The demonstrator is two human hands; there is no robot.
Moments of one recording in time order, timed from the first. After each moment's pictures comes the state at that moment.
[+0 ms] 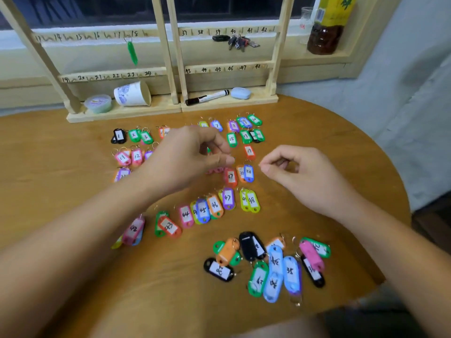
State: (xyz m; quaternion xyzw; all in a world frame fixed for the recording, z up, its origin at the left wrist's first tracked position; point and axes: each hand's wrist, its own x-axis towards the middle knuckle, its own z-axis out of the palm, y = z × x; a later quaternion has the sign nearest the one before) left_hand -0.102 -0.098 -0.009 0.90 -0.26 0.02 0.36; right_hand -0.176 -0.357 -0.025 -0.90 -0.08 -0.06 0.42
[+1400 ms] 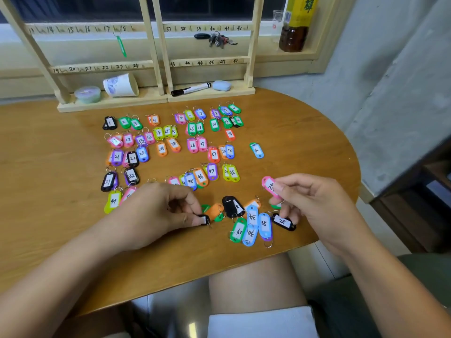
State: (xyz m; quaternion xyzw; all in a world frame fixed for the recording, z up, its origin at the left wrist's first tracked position) left_hand -0.230 -0.046 -0.035 0.87 -0.26 -0.18 0.37; right_hand -0.312 -0.358 -0.031 -0.78 0.09 -0.03 0.61
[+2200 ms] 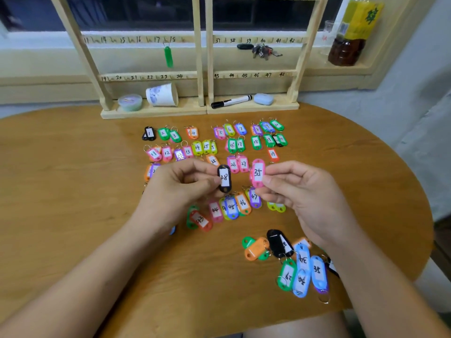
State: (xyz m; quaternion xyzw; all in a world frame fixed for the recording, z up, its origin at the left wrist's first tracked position) left_hand -0.182 -0.039 -0.029 0.69 -0.04 -0.08 0.72; right_hand -0.209 -0.280 -0.028 -0.67 0.05 -0.02 0.74
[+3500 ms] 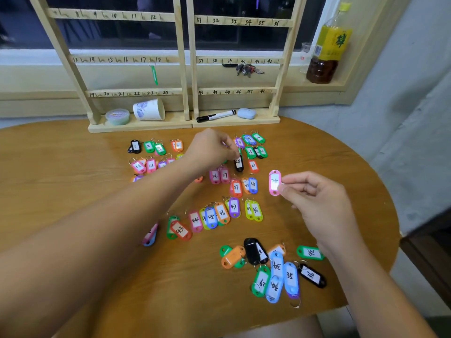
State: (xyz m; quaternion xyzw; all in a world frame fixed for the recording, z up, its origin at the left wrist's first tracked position) left_hand -0.039 -0.134 -0.023 0.90 -0.11 -0.05 0.41; right_hand -0.224 -0.331 -0.022 -0.79 0.12 -0.14 0.58
